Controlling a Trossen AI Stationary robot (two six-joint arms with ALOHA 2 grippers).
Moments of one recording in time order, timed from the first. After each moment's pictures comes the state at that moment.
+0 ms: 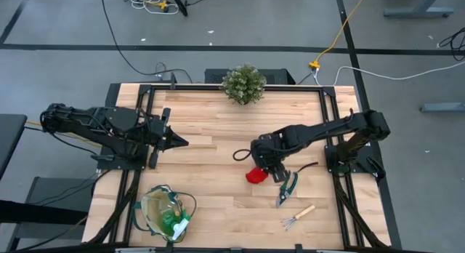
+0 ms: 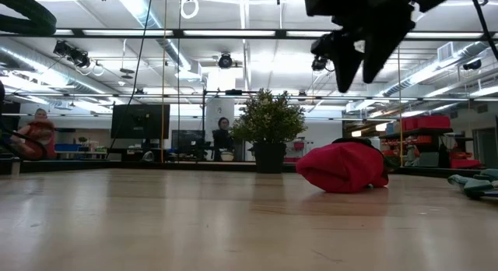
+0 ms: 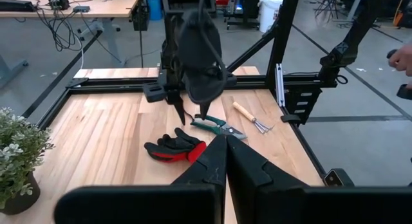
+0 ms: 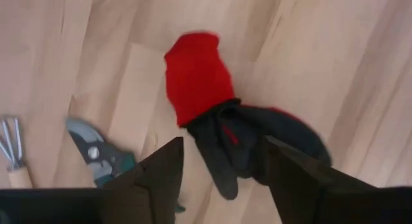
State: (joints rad) left arm -0.24 0.83 1.06 -0.48 -0.14 -0.09; right arm 0.15 1.65 1.37 -1.06 -0.04 -0.16
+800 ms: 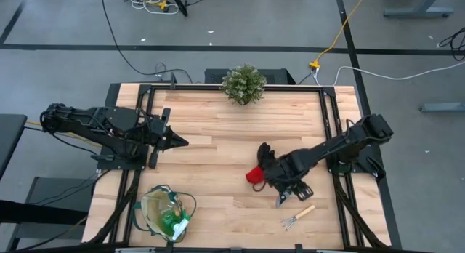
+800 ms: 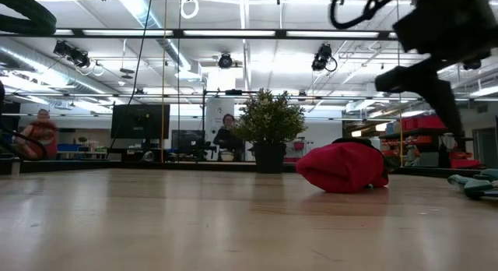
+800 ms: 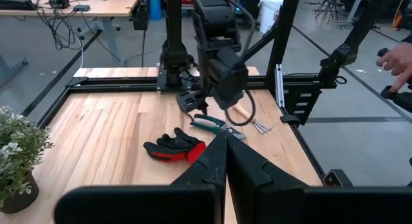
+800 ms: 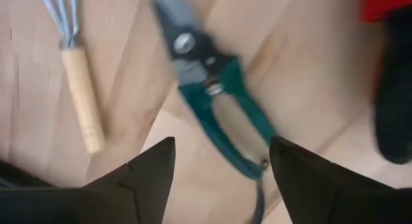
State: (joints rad) left arm -0.24 0.83 1.06 -0.48 -0.14 -0.09; right arm 0.37 1.65 1.13 -1.12 -0.18 -0.14
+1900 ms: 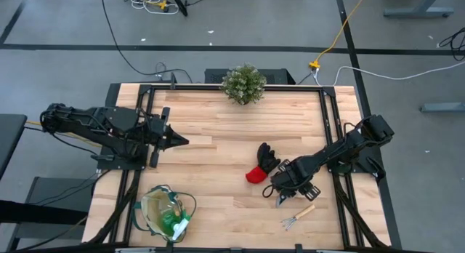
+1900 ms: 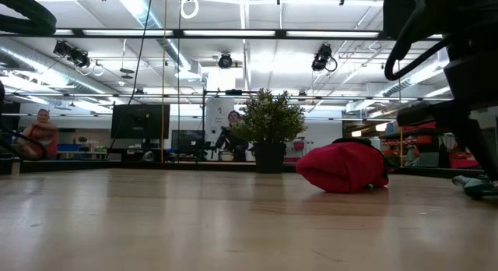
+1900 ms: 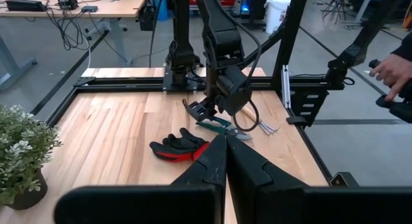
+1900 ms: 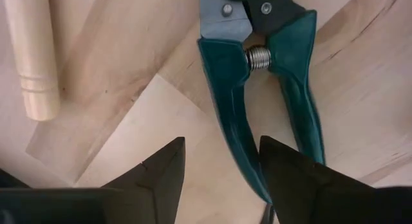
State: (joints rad) left arm -0.24 0.83 1.06 -0.48 -0.16 -0.09; right arm 0.43 1.65 0.92 -0.95 -0.15 -0.29
